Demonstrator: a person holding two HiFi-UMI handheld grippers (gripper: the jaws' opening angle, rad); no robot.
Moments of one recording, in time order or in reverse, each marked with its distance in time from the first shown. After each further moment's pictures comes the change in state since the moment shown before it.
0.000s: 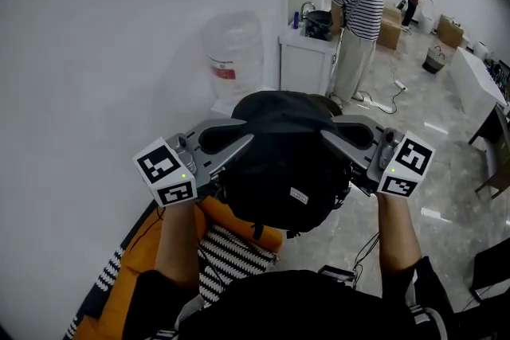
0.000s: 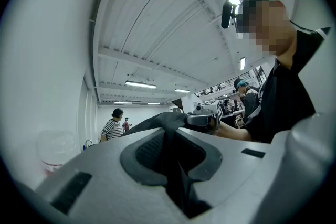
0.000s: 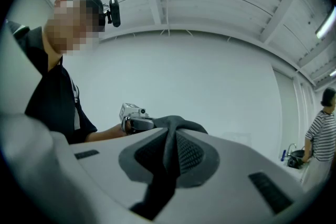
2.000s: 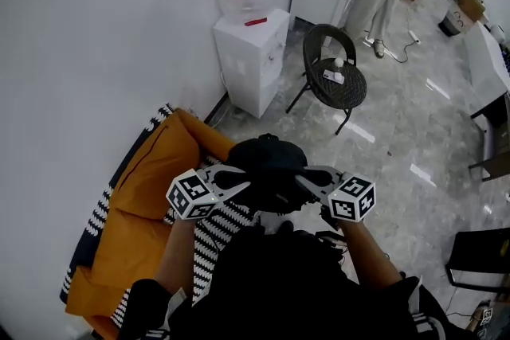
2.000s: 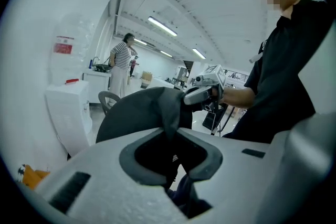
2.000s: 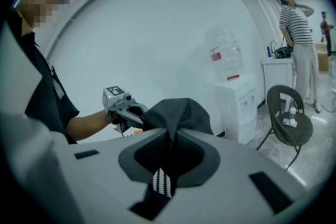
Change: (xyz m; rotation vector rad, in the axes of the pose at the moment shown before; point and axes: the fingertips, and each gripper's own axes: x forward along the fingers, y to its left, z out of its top) left arm -0.102 -0.128 -0.341 -0.485 0.531 -0.029; right arm -0.011 0.140 -0.331 0.629 0.524 -0.057
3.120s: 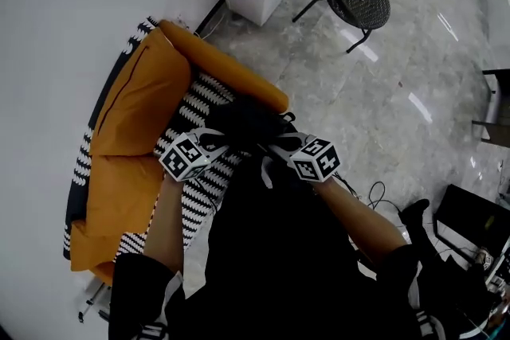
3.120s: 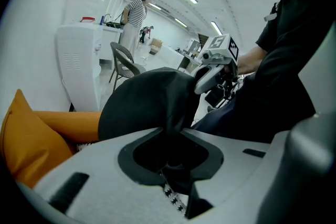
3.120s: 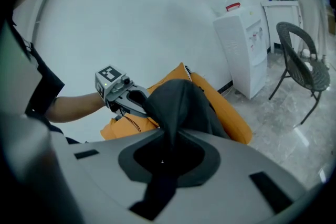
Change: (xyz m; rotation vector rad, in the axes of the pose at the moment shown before) left arm 0.011 0.041 -0.227 -0.179 0.337 0.013; right arm 0.127 0.007 -0.193 0.212 0.408 0.068
